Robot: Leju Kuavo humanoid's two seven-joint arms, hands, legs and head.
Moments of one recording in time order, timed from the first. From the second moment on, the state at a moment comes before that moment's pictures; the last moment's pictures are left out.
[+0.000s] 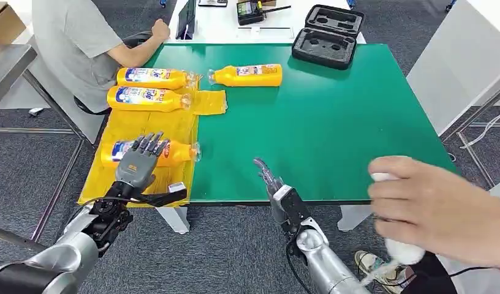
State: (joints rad) left arm -0.71 0.03 -0.23 -0.28 -1.56 0.65 -0.25; right arm -0.33 0.09 0.43 -0.80 0.12 0.02 -0.70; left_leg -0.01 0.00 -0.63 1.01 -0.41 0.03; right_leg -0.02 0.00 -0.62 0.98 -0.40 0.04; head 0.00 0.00
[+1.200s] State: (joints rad) left arm -0.52 -0.14 0.08 -0.63 -1.14 0.66 -0.70; right arm -0.28 0.08 0.43 -0.81 0.13 -0.02 -0.70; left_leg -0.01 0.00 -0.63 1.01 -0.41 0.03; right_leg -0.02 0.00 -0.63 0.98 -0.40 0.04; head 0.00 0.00
